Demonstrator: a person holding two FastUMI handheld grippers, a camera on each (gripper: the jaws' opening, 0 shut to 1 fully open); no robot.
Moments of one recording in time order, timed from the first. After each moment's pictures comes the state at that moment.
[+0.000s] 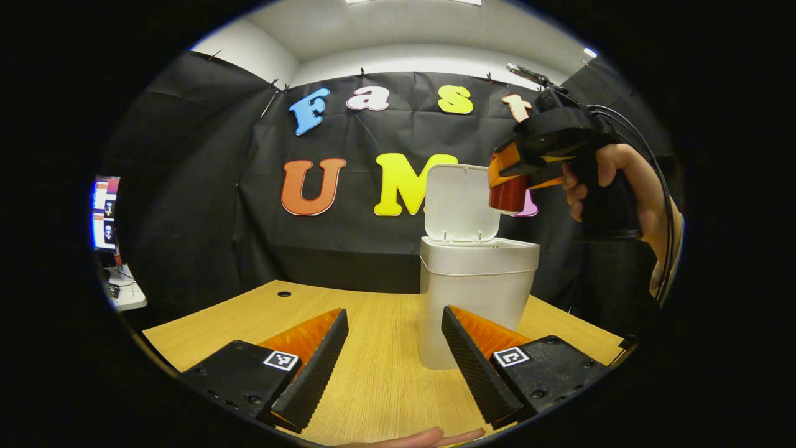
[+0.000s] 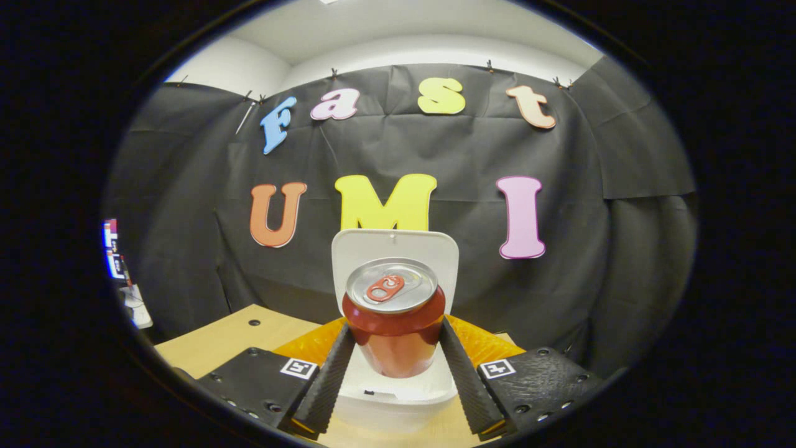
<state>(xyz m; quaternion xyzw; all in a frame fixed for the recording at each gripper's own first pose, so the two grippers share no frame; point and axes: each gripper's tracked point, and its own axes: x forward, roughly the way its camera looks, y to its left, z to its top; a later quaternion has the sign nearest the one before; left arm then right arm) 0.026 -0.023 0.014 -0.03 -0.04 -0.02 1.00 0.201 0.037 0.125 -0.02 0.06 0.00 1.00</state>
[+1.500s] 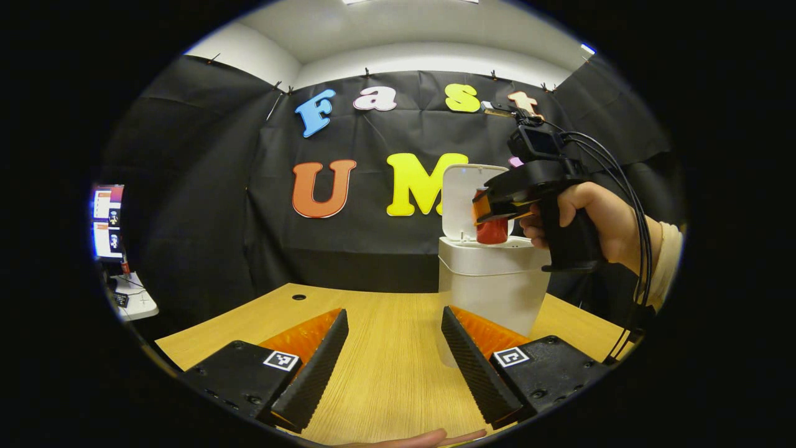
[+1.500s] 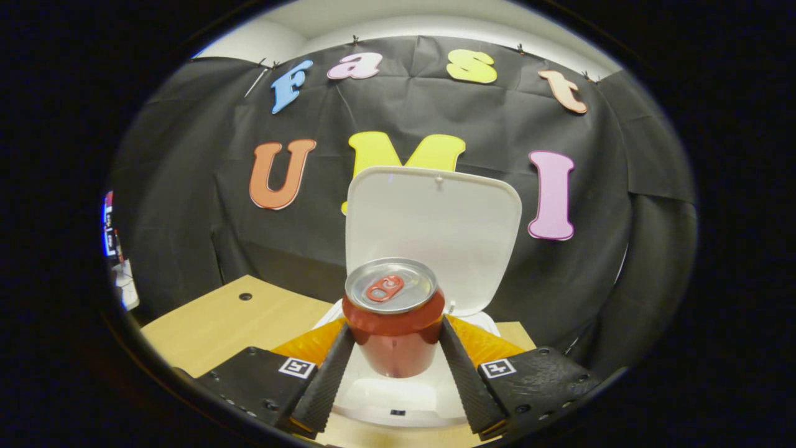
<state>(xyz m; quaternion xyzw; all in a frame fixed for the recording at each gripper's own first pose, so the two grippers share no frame) 0.028 0.003 0.013 -0.02 -0.03 -0.01 1.00 0.251 0.069 0.076 -0.07 0.11 0.00 0.99</state>
